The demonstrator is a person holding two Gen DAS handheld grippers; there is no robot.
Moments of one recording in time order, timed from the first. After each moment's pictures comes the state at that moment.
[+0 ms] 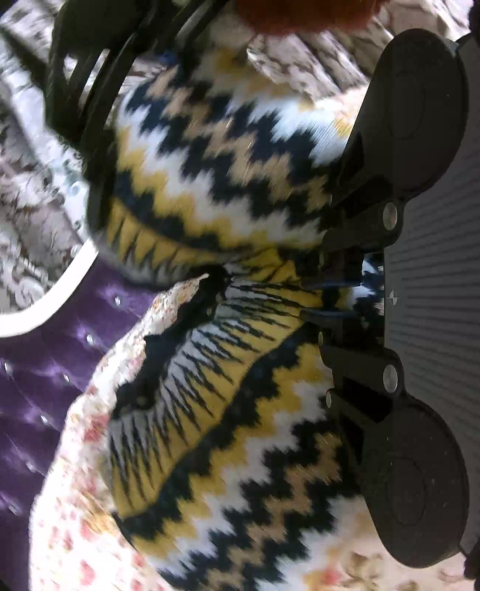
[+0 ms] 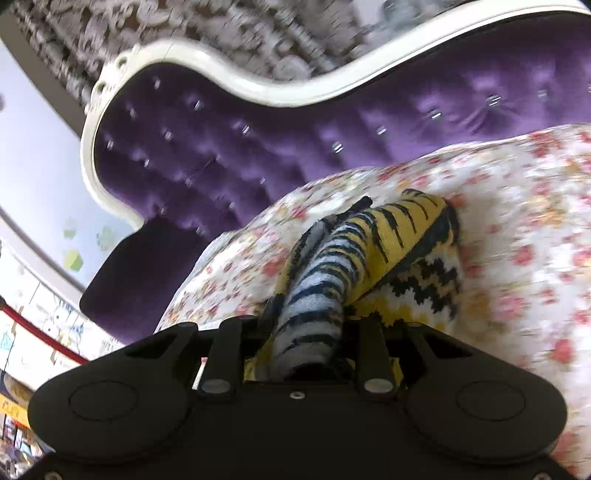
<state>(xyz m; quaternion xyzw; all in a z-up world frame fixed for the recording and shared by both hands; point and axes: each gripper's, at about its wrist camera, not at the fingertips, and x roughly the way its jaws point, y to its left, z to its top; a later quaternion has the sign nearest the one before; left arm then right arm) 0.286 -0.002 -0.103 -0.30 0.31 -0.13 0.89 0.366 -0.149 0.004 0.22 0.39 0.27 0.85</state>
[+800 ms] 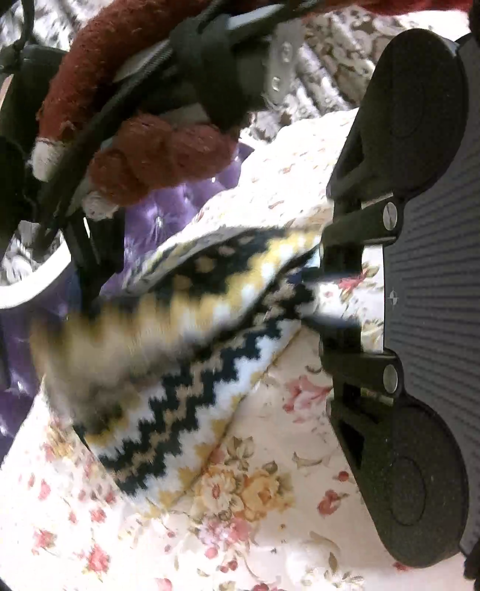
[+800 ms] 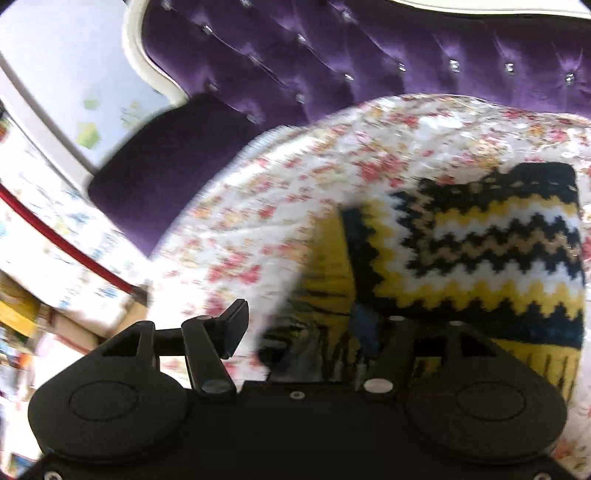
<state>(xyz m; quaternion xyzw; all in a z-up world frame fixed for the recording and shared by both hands) 0.202 0.040 -0.110 -0.31 0.35 -0.16 0.87 0.348 -0.042 -0.013 0.13 0.44 0.37 0.81</state>
